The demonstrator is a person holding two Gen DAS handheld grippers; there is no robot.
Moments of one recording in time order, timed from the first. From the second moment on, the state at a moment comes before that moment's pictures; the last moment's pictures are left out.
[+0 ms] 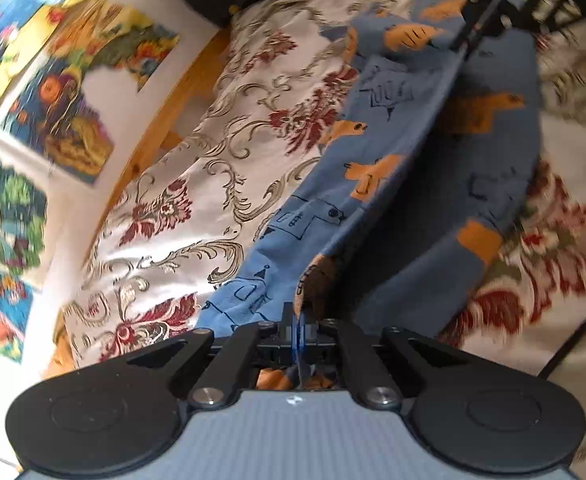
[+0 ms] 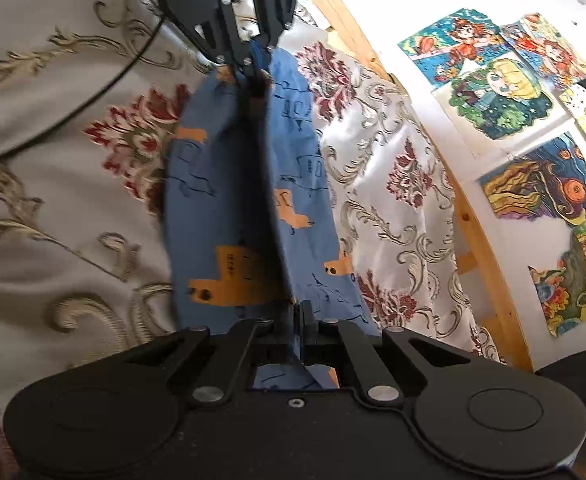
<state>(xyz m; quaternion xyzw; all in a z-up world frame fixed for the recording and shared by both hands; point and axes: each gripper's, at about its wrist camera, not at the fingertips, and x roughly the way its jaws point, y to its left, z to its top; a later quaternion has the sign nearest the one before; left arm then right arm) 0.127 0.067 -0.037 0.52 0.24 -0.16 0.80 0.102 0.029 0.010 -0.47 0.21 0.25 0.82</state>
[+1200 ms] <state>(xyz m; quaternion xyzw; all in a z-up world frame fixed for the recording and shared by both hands) 0.098 0.066 -0.047 0.51 0.29 -0.20 0.79 0.074 0.029 0.017 -0.43 0.26 0.26 0.83</state>
